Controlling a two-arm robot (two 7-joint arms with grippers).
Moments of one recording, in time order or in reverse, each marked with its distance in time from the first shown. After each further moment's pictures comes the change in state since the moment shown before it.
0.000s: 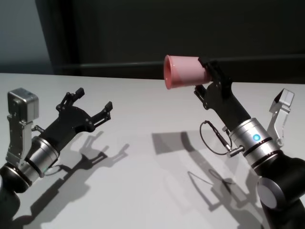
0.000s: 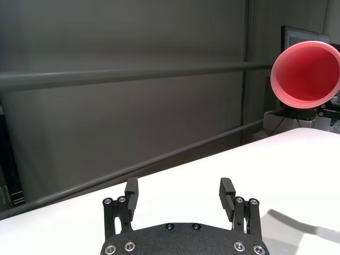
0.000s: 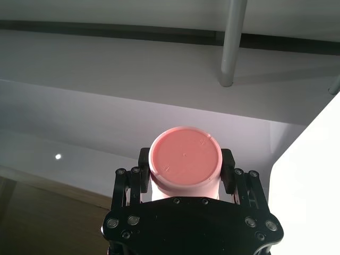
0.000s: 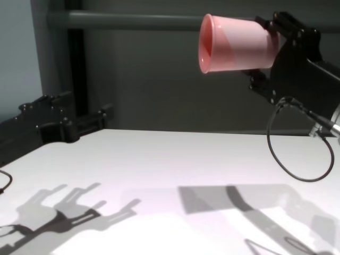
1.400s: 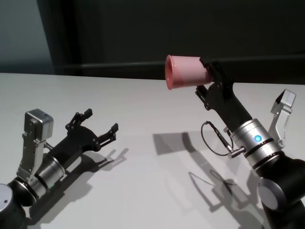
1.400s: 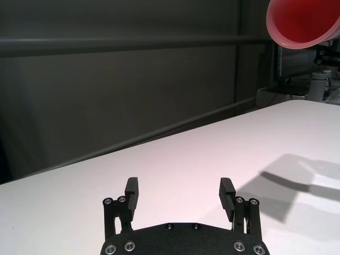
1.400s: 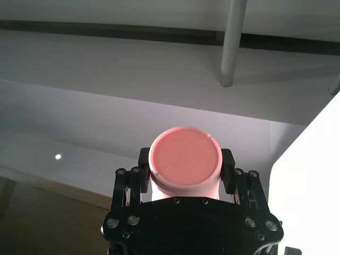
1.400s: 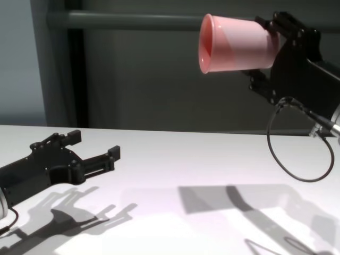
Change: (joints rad) left arm 0.017 -0.052 0.001 0.126 0.060 -0.051 -0.047; right arm -0.002 0.004 -0.001 -0.001 -0.003 -0.012 -0.001
